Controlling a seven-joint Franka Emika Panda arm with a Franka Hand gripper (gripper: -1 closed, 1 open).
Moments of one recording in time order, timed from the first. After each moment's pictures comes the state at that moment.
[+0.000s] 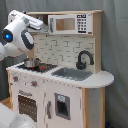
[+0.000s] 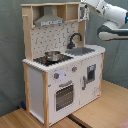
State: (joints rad) arm -0.59 -0.77 0.87 -2.16 0.13 3.49 -1.50
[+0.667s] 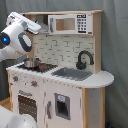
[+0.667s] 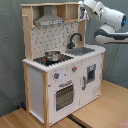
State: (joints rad) arm -0.69 -0.85 0.96 -2.16 0.19 3.48 -1.35
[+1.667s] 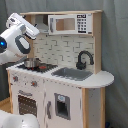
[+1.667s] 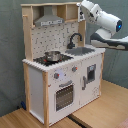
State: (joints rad) arm -0.85 -1.01 1.03 -2.14 0.28 3.45 -1.10
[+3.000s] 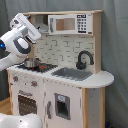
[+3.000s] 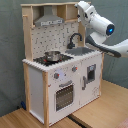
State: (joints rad) arm -1.05 -1.23 1.05 -2.10 0.29 3.31 -0.71
